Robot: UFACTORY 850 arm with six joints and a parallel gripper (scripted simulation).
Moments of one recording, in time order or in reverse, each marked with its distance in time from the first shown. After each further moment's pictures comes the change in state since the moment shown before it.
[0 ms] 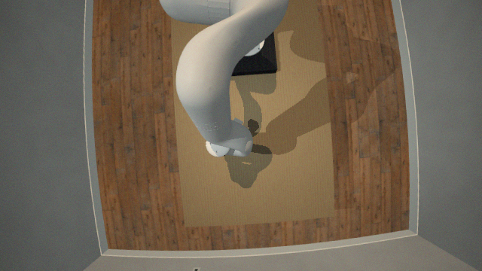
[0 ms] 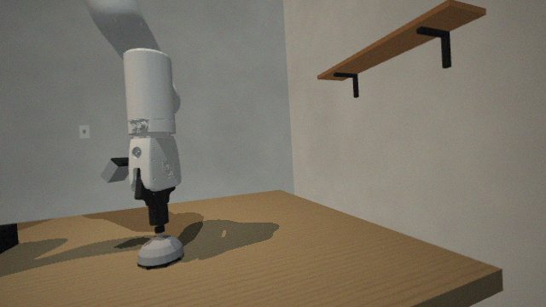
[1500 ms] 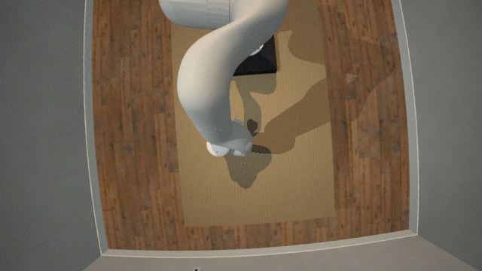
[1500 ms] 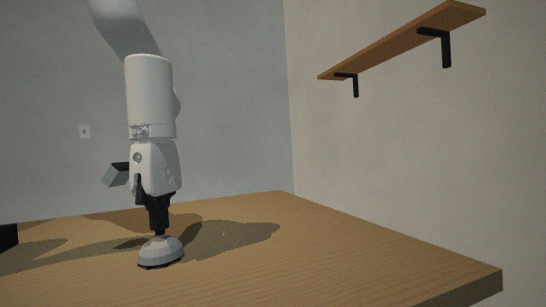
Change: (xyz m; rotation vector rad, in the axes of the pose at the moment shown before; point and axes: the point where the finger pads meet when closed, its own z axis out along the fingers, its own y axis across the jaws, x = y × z) arm 0.000 0.000 0.010 0.000 0.001 0.000
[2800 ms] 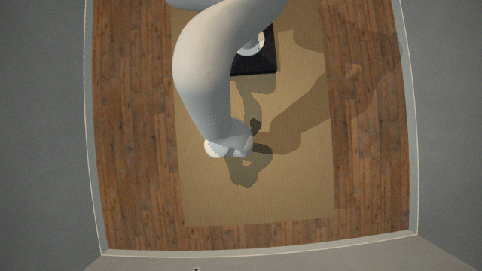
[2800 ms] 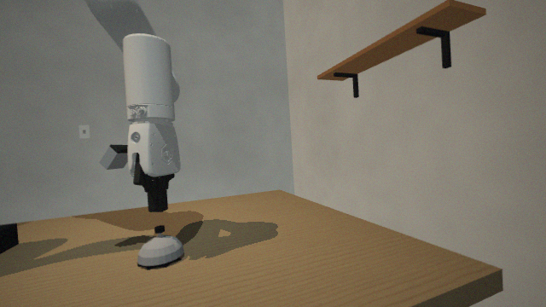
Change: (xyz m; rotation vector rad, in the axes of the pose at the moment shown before) arm 0.000 0.000 -0.036 0.000 -0.001 0.000
